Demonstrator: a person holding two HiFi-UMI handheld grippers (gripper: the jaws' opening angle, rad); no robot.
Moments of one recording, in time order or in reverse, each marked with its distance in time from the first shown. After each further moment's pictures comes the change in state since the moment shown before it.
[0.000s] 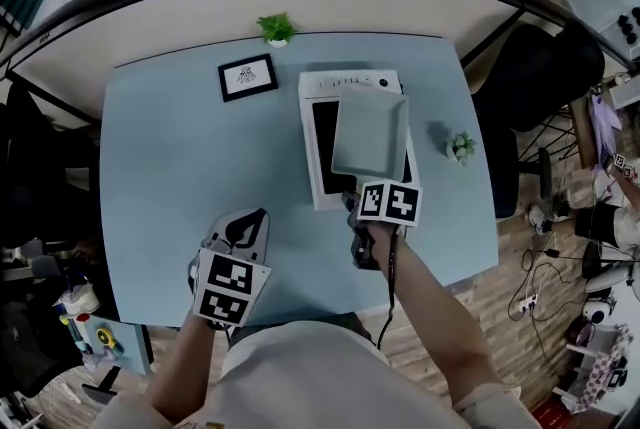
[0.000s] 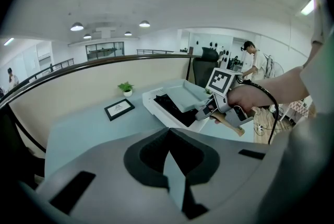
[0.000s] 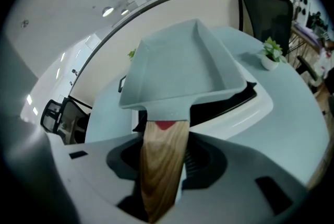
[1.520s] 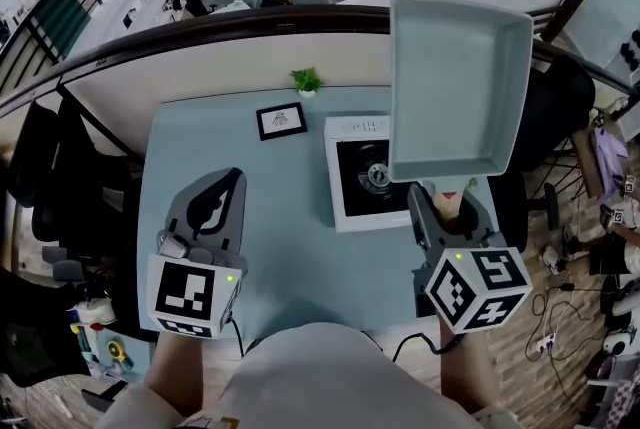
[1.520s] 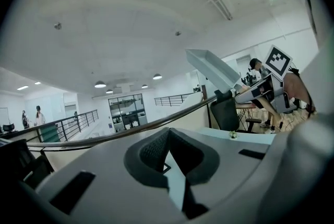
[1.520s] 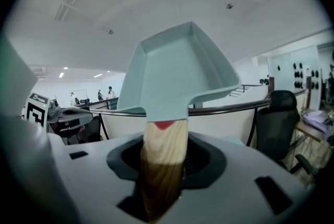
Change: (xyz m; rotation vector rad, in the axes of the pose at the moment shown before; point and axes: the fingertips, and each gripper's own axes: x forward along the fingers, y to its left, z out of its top) left arm -0.198 0.038 0.154 0.125 -0.550 0.283; right arm -0.330 0.136 0.068 -0.494 -0.767 0.075
